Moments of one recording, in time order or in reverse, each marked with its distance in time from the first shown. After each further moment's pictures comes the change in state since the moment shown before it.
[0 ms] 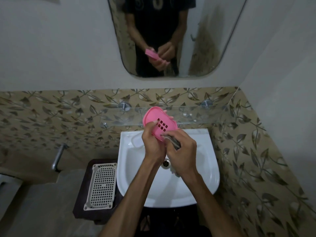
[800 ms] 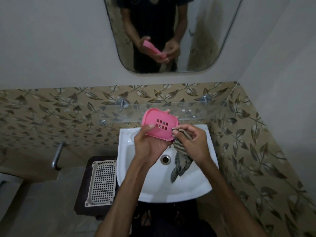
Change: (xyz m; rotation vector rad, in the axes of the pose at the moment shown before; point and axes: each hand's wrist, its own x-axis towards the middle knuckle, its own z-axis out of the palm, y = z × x) left_hand -0.016 0.019 -0.023 0.026 -0.316 -0.242; right_hand 0.021 0.027 -0.032 0.379 -0.187 0.402
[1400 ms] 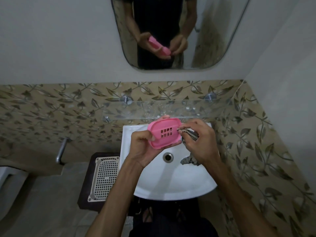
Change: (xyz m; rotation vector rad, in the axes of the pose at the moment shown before) left_hand -0.017 0.022 -0.005 -0.034 -0.047 -0.093; right_hand 0.000 0.001 -0.014 -0.515 0.037 -0.397
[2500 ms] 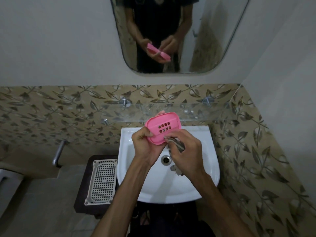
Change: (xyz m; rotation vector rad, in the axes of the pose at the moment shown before) left_hand 0.015 -0.014 0.017 -0.043 0.286 0.193; right_hand -0.021 -0.030 0.027 0.069 0.077 -0.073
